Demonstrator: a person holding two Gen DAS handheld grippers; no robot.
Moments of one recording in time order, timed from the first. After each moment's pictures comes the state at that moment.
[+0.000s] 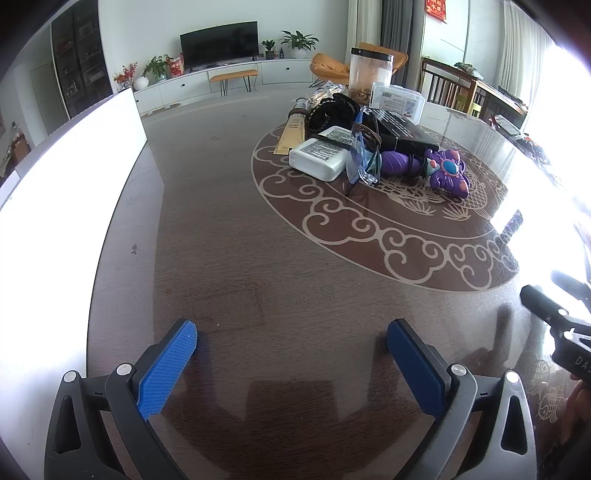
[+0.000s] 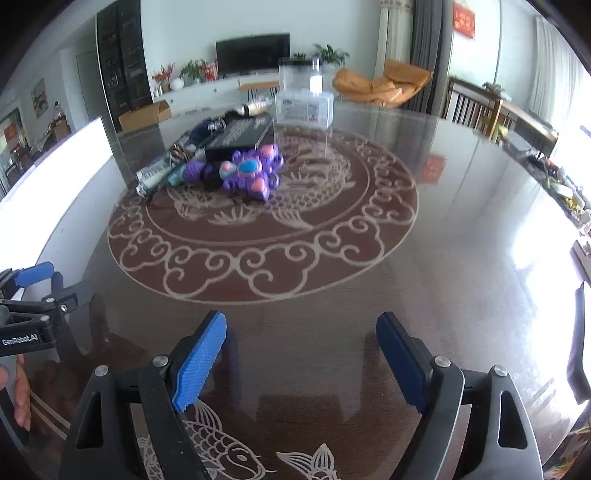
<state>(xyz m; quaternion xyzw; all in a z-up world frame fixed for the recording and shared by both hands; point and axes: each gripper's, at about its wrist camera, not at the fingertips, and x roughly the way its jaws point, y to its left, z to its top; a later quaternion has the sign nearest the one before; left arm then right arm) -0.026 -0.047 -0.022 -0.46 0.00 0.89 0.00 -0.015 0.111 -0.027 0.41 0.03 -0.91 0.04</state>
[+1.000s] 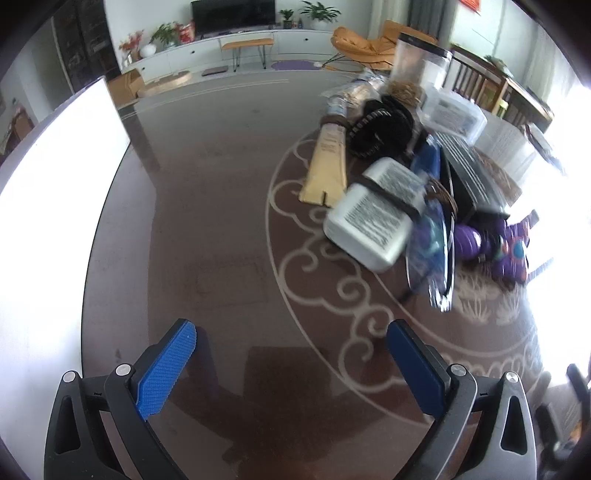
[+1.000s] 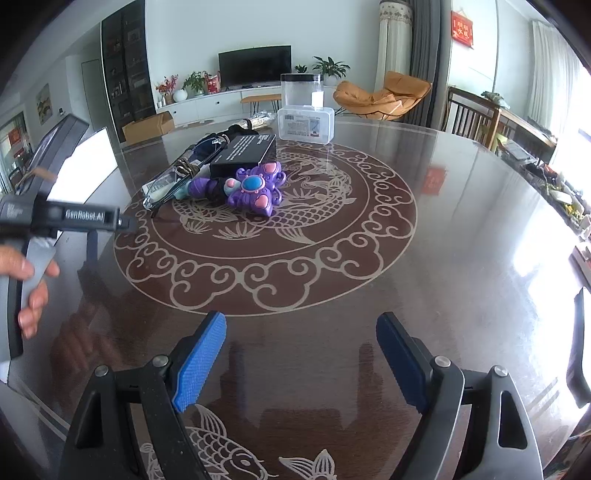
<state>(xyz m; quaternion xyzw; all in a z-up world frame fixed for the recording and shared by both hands) -0.138 -0.063 -0.016 -0.52 -0.03 0.85 -0.03 -0.015 0.110 -0.024 0.40 0.03 -0.91 0.05</state>
